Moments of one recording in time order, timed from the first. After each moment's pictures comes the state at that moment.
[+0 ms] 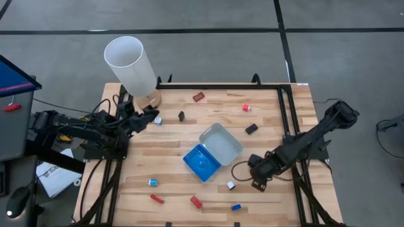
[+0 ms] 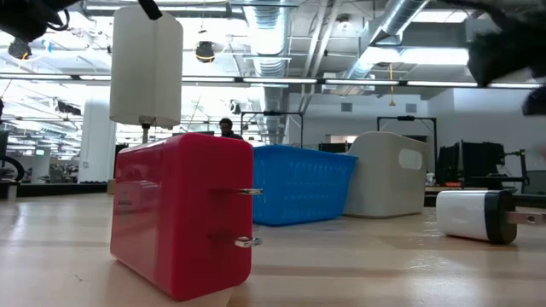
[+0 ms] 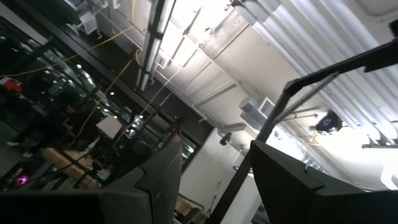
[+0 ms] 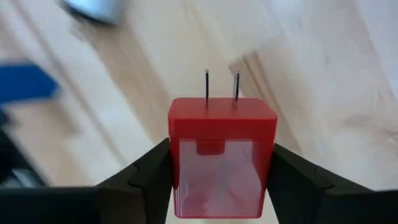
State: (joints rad) left arm -0.05 0.77 0.33 1.10 -0.12 -0.68; right arm 0.59 1.38 0.84 -0.79 -0.03 1.15
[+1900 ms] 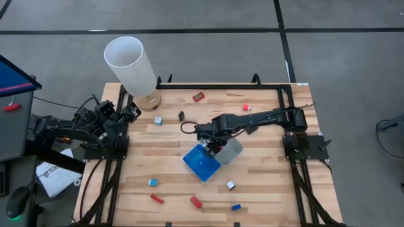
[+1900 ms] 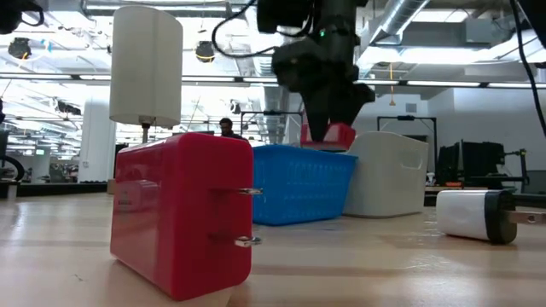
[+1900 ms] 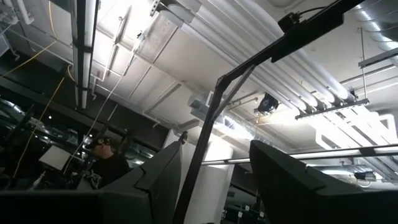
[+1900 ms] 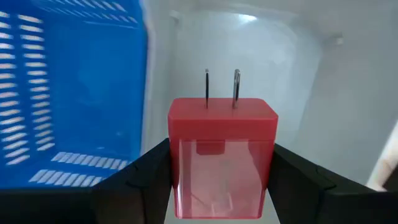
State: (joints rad) left arm -0.05 0.49 0.33 0.97 0.10 -0.56; right arm 0.03 2.02 1.68 -1.14 0.00 0.70
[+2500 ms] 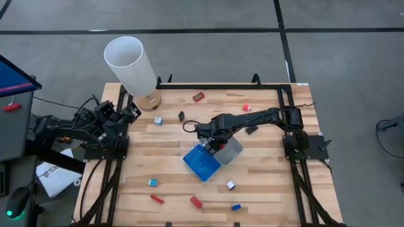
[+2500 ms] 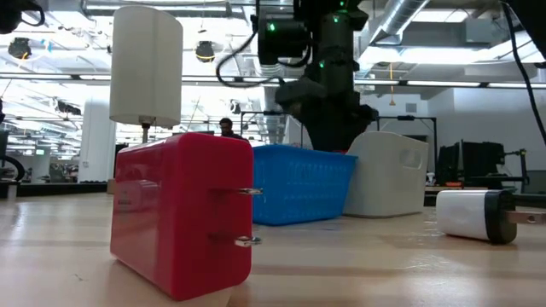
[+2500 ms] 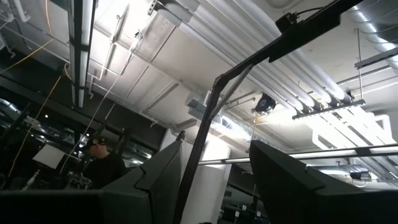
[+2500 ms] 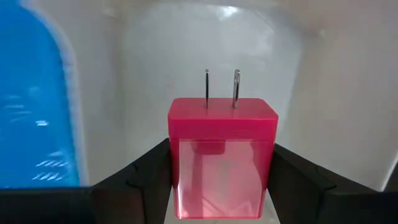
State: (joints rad) left arm -0.07 0.49 0.33 0.97 0.10 -0.56; right arm 0.00 2.05 1.60 -1.11 0.03 0.73
